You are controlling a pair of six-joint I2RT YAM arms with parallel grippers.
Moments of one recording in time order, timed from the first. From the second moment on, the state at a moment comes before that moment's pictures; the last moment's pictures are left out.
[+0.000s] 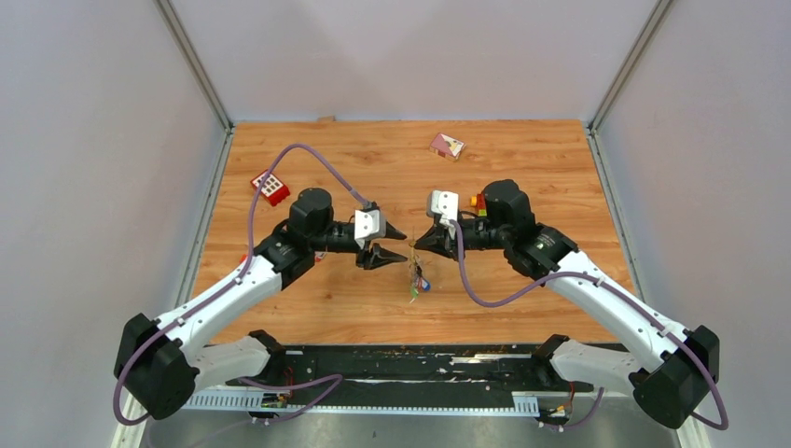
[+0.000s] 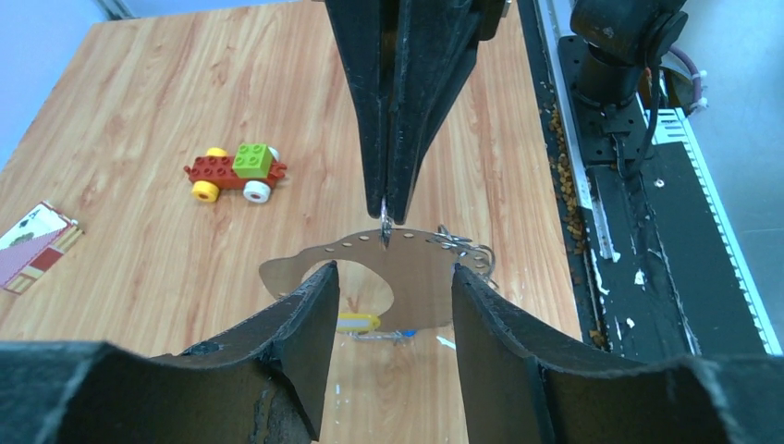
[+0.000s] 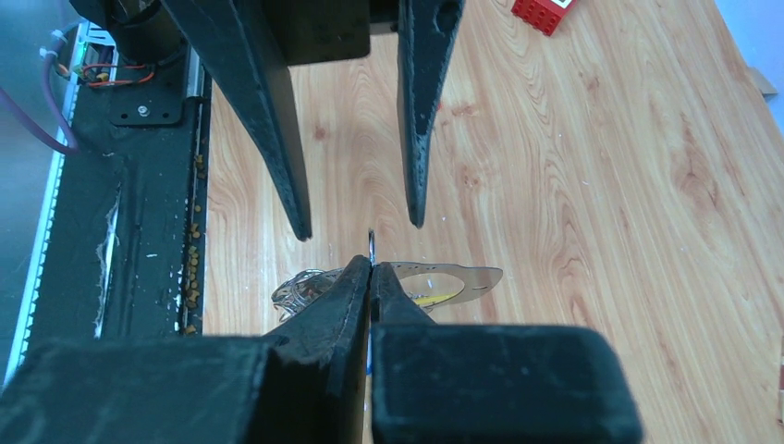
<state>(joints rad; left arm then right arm) -0.64 1.08 0.79 0.02 0.86 0.36 0.68 1.10 0.96 -0.28 -0.68 -0.43</state>
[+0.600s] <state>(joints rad) -0.64 1.13 0.79 0.12 0.91 0.33 0.68 1.11 0.96 -0.26 -0.73 -0.39</state>
